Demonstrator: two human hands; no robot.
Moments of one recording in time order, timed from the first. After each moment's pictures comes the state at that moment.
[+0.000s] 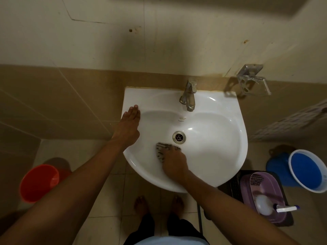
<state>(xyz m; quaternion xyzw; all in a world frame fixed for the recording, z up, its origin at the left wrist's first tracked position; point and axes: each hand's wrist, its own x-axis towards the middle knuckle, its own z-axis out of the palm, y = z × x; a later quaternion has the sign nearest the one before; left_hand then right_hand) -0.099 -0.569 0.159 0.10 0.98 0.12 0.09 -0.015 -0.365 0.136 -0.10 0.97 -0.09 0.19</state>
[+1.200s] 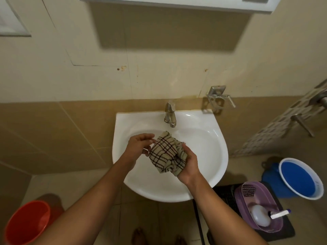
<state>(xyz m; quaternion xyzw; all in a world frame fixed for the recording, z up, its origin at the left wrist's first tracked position) -0.059 -0.497 0.246 -0.10 0.68 0.71 0.16 -0.012 -0.309 0.217 0.18 0.34 -0.90 0.20</state>
